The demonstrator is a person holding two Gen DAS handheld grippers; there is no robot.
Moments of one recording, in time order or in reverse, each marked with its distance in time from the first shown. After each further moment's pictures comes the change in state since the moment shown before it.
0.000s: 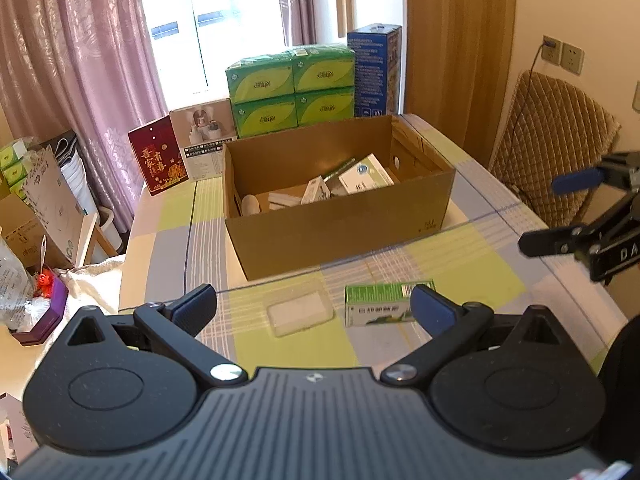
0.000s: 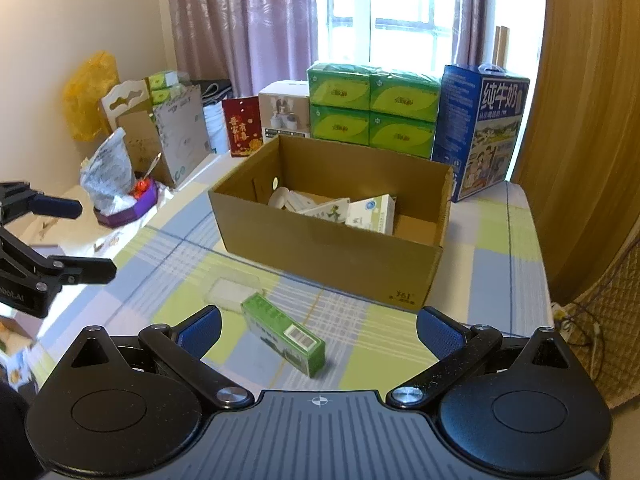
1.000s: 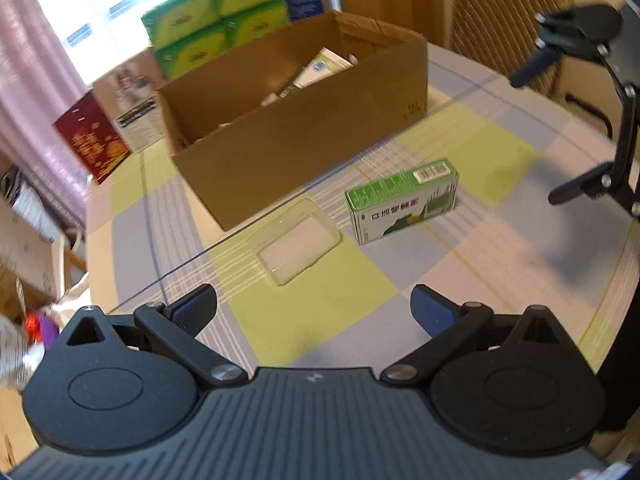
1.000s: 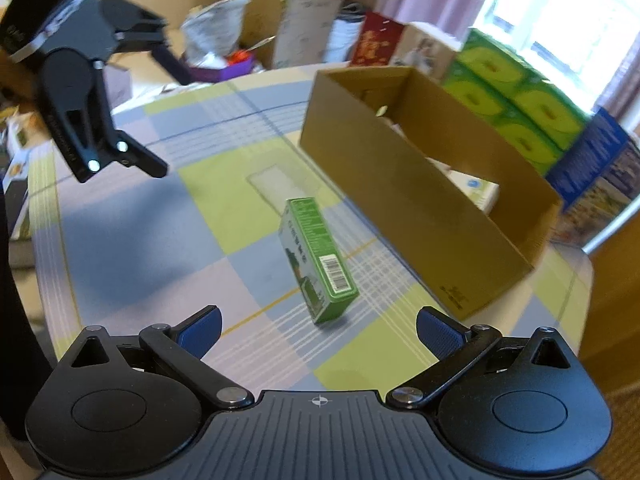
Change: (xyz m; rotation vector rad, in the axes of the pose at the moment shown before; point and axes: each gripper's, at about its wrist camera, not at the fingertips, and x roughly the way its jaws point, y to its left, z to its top) left arm 0.089 0.018 -0.050 0.318 0.163 -0.105; right arm 0.092 0.026 -0.048 -0.536 0.186 0.147
